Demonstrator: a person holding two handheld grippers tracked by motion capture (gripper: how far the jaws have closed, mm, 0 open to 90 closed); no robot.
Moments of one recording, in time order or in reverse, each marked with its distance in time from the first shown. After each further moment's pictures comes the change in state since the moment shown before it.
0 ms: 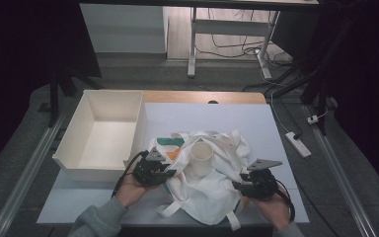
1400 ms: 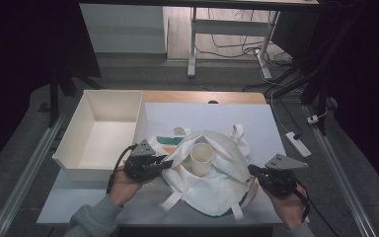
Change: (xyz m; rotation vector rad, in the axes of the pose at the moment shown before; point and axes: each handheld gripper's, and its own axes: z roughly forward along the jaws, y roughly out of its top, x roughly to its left) left arm 0.003 0.010 -0.037 -0.184 -0.021 -0.013; right arm -0.006 0.009 -0.055 -0.238 -0.096 -0.081
